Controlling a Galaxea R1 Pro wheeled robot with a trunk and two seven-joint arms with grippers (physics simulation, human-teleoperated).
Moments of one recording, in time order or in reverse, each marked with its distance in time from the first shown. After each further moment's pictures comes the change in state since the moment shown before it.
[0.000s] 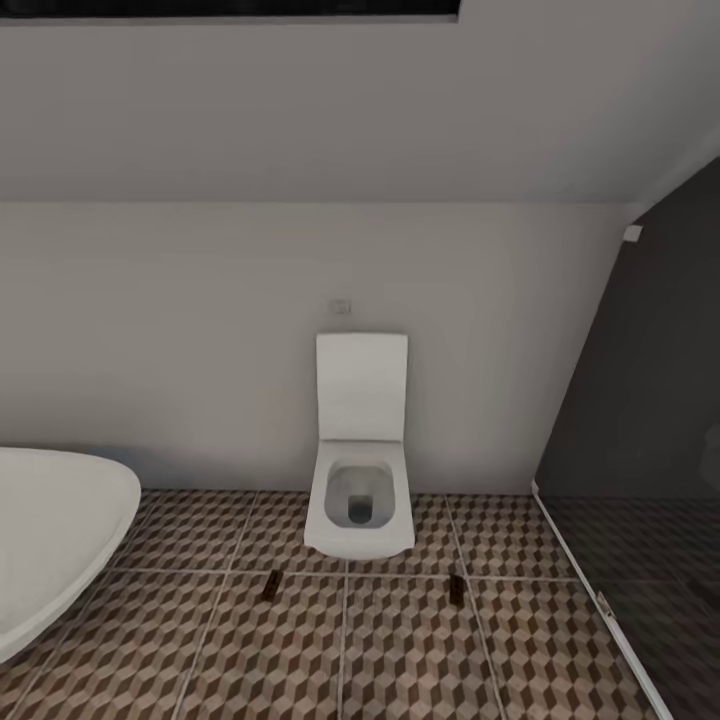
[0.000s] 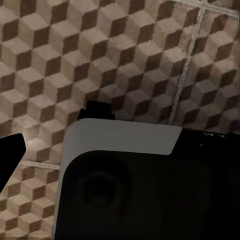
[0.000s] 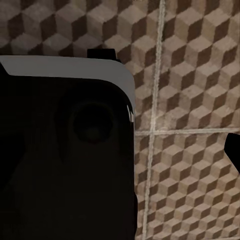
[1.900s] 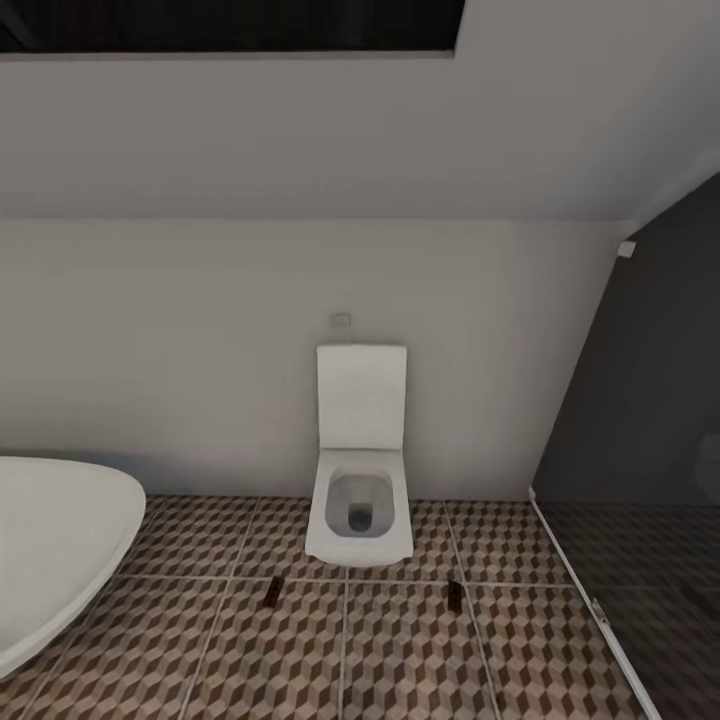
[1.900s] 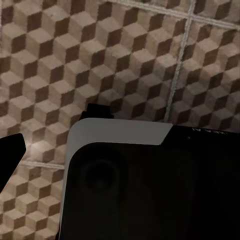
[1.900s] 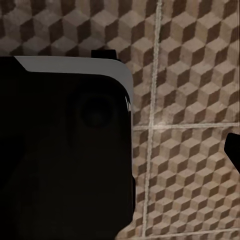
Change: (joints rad) left arm 0.019 -0.008 -0.005 -0.002 -0.018 -0.062 0.001; right arm 0.002 -0.001 -0.002 -0.001 -0.006 -0.010 0.013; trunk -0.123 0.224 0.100
